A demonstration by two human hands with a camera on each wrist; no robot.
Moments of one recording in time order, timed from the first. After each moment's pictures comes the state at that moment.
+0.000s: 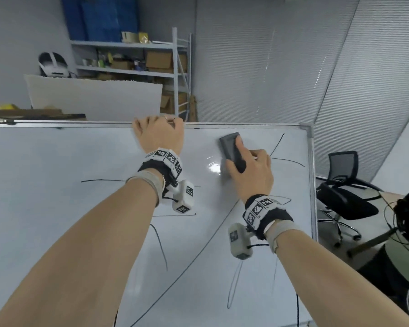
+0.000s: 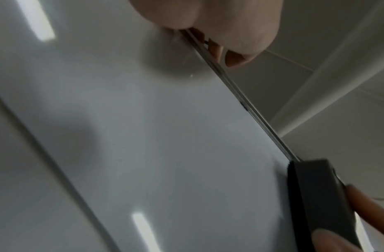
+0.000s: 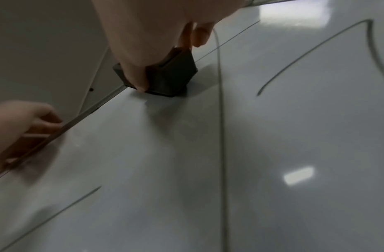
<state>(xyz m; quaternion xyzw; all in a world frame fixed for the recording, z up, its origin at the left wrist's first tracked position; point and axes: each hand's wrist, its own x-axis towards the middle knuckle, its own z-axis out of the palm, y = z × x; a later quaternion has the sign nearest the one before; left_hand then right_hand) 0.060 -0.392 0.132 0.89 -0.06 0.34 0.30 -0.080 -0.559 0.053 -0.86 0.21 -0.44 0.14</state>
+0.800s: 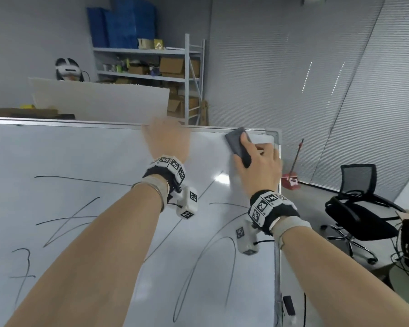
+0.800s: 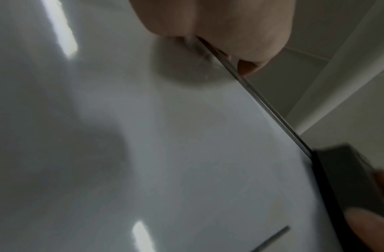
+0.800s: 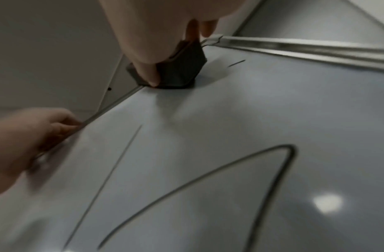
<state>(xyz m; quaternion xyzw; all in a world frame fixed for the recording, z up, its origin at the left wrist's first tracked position) 0.034 -0.518 0.115 0.89 -0.10 0.33 0.31 -0.095 -0.697 0.072 -0.85 0.16 -0.49 0.09</state>
